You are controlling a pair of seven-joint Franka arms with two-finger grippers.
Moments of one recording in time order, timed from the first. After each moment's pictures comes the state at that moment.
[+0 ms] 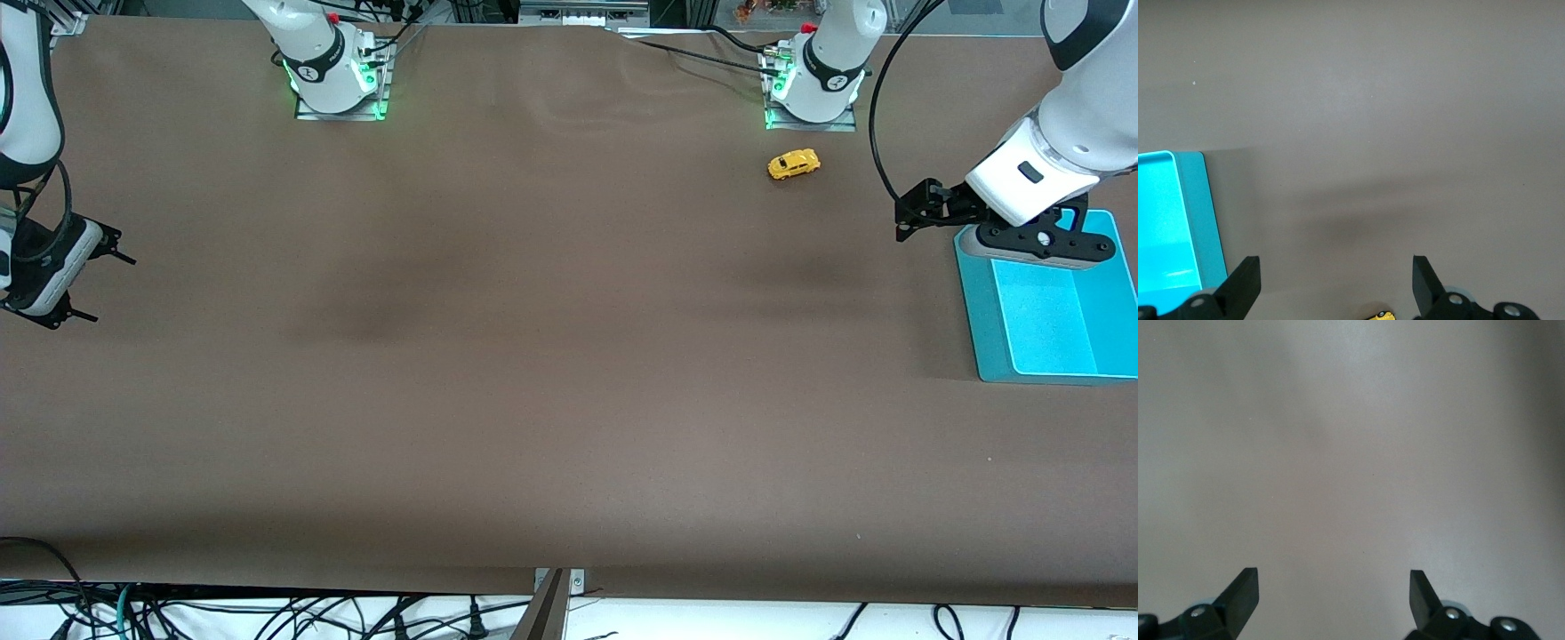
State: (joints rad) left arm -0.06 0.00 -0.06 -1.70 0.00 1.68 0.02; right arm -0.29 0.15 0.07 -1.83 0.03 1.97 -1.44
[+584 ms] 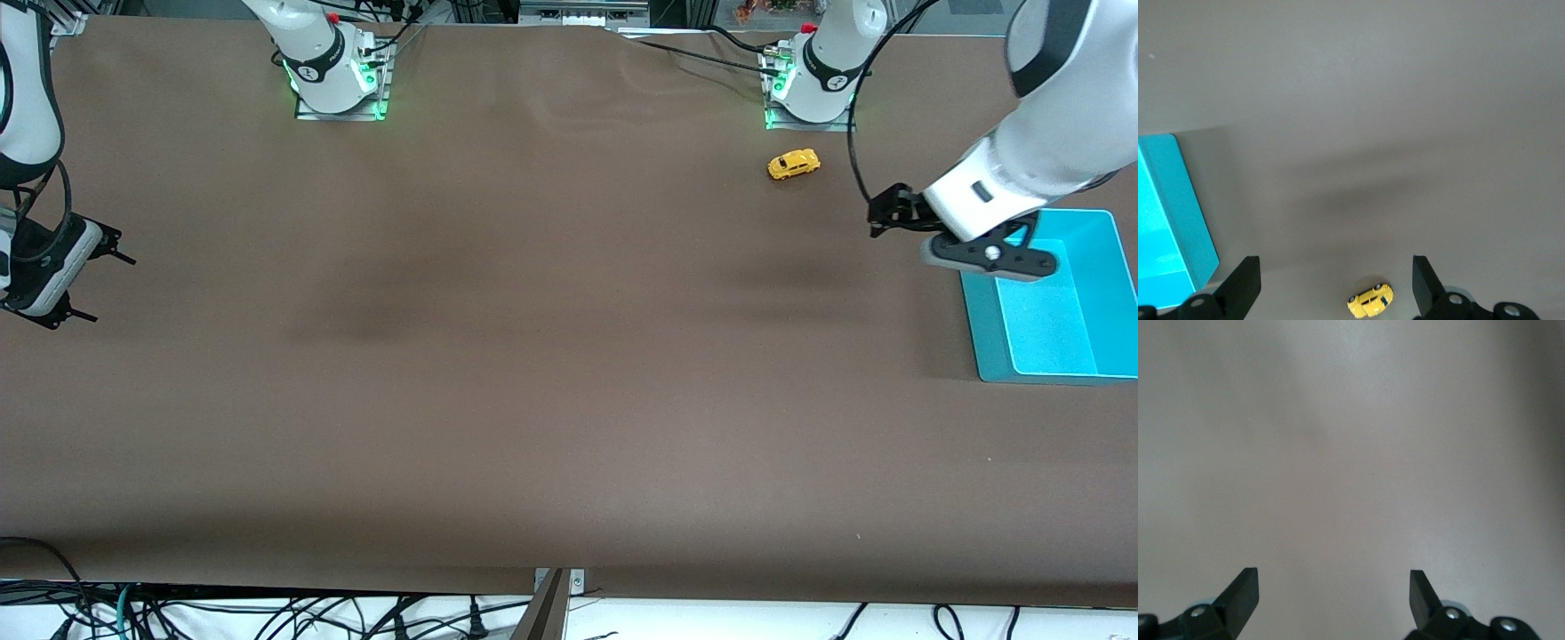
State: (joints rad) left arm -0.07 0.06 -0.10 -1.70 0.00 1.60 0.04; right arm -0.29 0.15 0.07 -1.83 0.03 1.97 -1.43
